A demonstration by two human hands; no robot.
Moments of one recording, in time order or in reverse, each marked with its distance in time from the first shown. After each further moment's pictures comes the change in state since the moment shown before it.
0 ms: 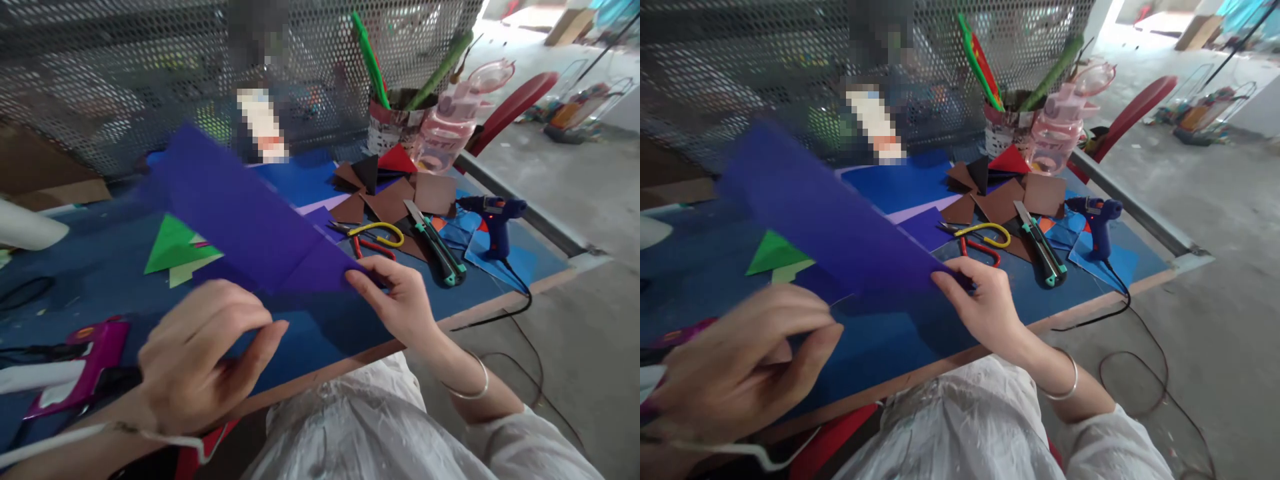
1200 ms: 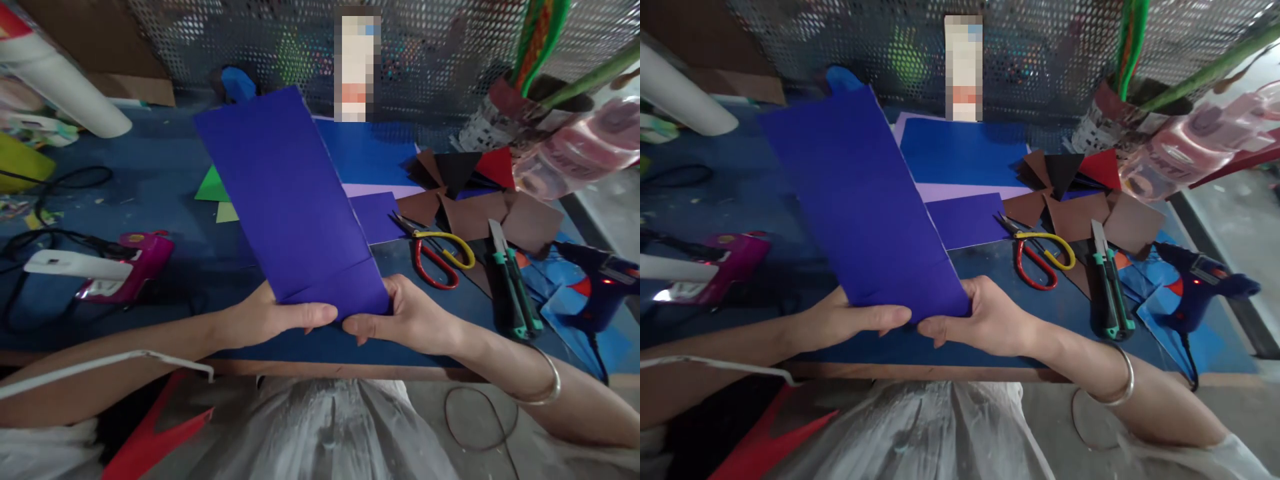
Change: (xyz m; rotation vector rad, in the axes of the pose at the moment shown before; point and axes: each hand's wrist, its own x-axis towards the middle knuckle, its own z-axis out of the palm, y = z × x) left_hand -0.044 -0.028 0.025 -1.043 -0.341 -0.990; right_hand 0.039 -0.007 0.029 0.416 -0.958 0.527
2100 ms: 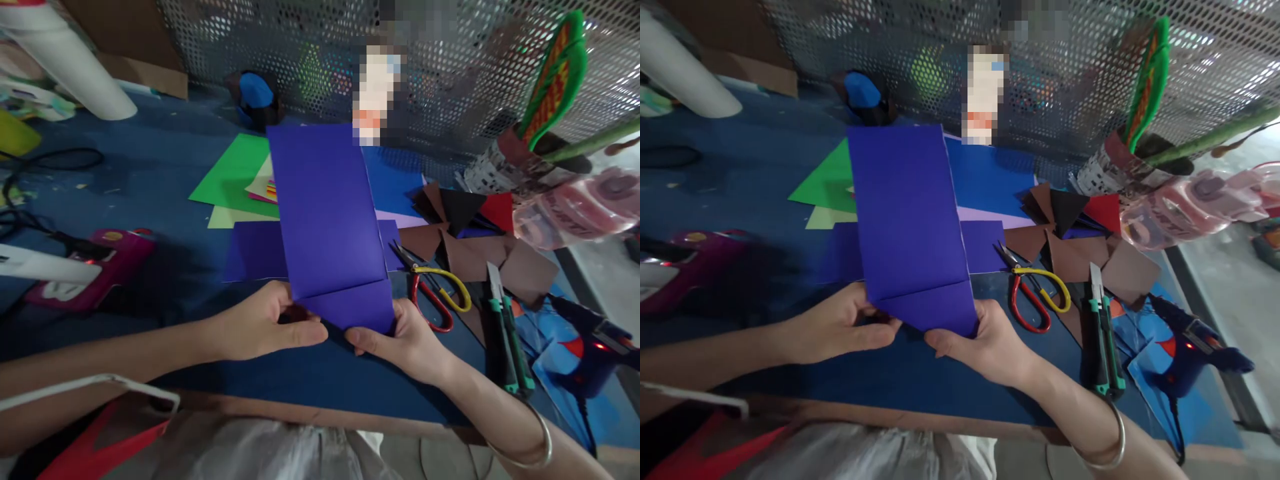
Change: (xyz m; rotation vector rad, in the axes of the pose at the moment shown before) left_hand 0.018 0.000 -0.005 -0.052 -0.048 0.010; right_hand 0.008 0.005 -0.019 -0.128 0.129 0.025
